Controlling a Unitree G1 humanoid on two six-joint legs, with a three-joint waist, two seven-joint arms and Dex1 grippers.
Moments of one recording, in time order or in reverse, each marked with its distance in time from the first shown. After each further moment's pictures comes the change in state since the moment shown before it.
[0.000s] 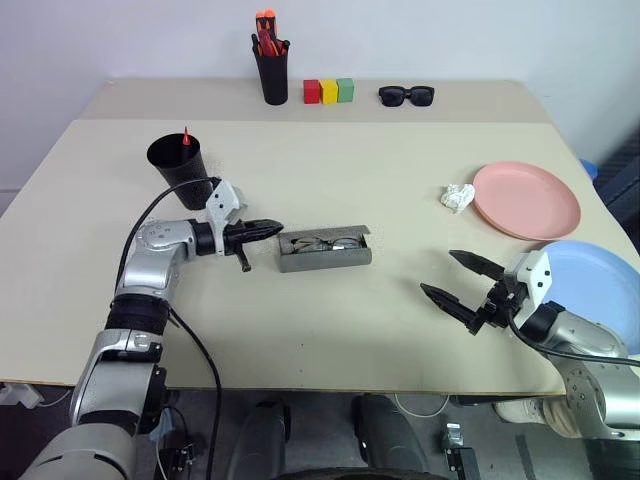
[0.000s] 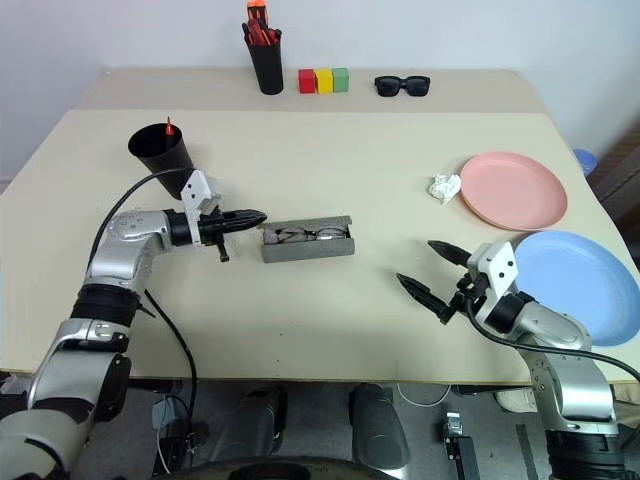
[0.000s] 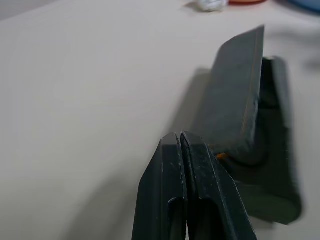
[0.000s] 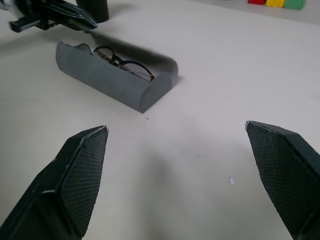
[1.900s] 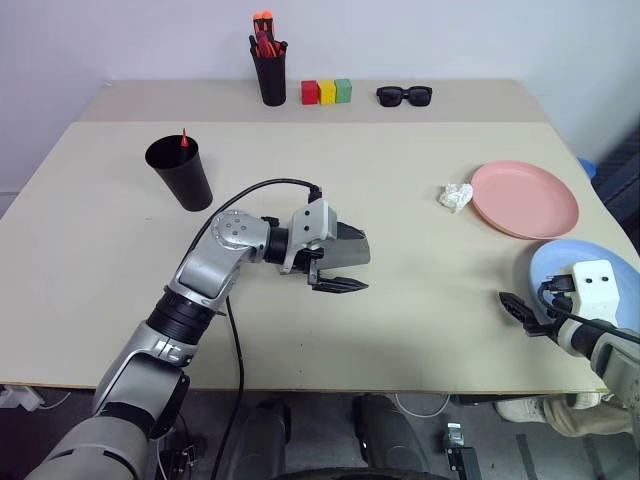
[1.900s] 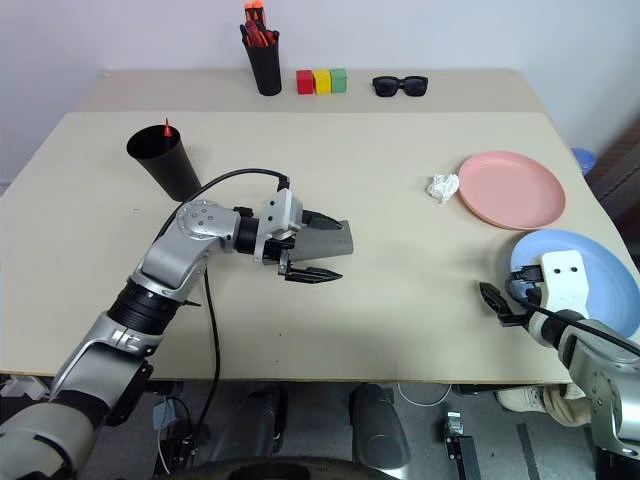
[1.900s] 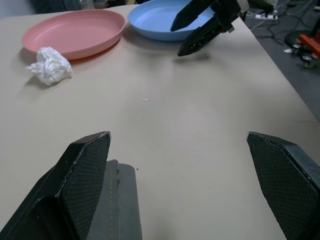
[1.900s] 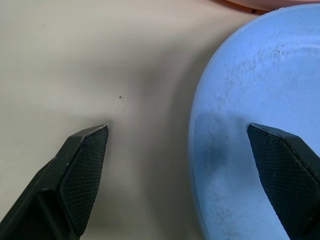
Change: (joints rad) left arm -0.053 -0.074 -0.321 -0.376 -0.049 0.119 -0.038; right arm 0.083 -0.078 -0.224 -0.166 -0.034 0.668 -0.531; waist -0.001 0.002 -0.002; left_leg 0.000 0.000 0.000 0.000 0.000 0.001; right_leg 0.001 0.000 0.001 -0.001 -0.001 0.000
